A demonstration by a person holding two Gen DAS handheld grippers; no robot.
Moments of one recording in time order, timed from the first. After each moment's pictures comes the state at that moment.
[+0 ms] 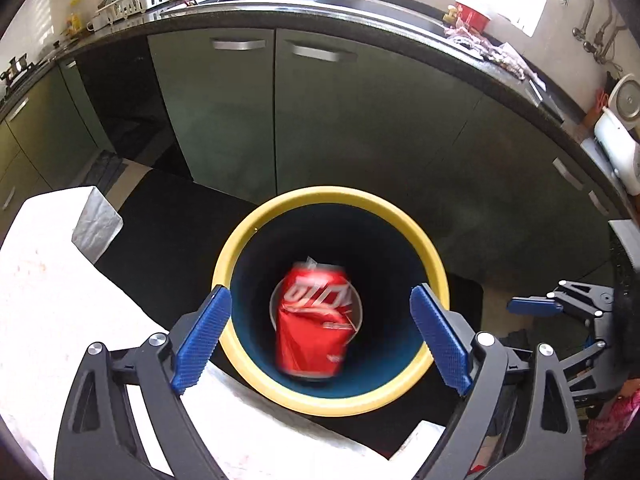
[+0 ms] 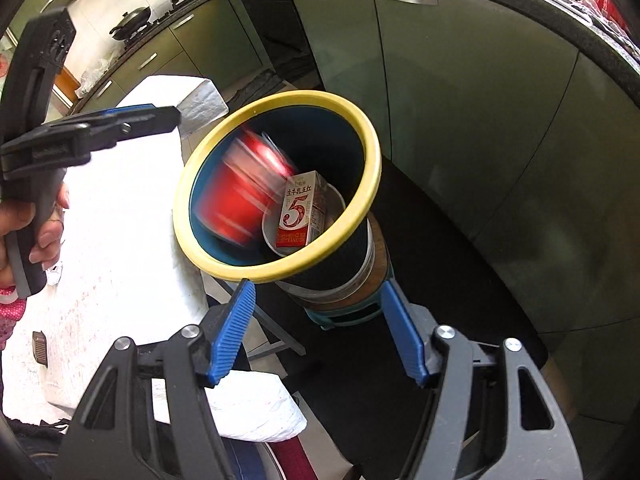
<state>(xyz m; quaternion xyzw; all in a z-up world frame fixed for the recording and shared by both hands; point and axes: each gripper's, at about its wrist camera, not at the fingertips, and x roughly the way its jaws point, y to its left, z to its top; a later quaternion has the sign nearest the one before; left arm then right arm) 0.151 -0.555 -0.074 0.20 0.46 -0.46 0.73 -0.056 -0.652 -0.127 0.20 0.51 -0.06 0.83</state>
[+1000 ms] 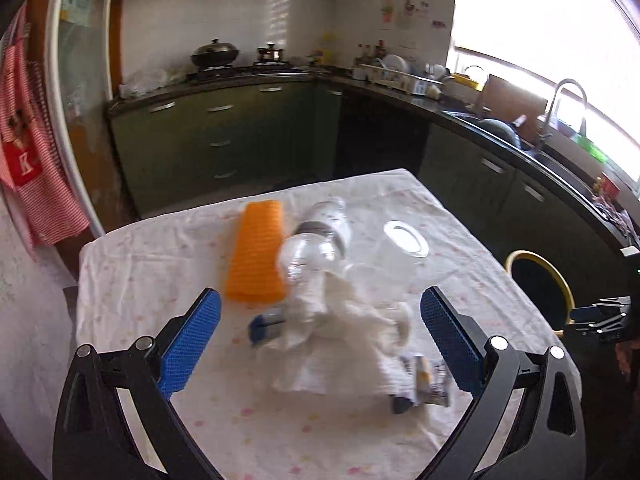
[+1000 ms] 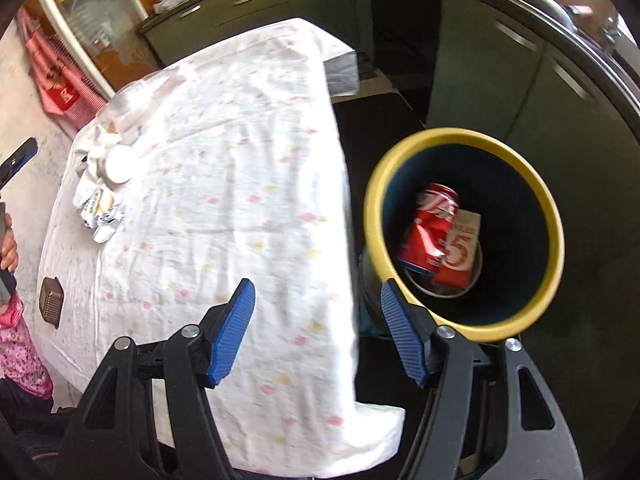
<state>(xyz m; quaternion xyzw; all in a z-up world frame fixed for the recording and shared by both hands) 0.187 -0.058 -0.016 0.03 0.34 -0.17 0.92 0.037 -0.469 -0.092 0.06 0.54 0.07 0.84</state>
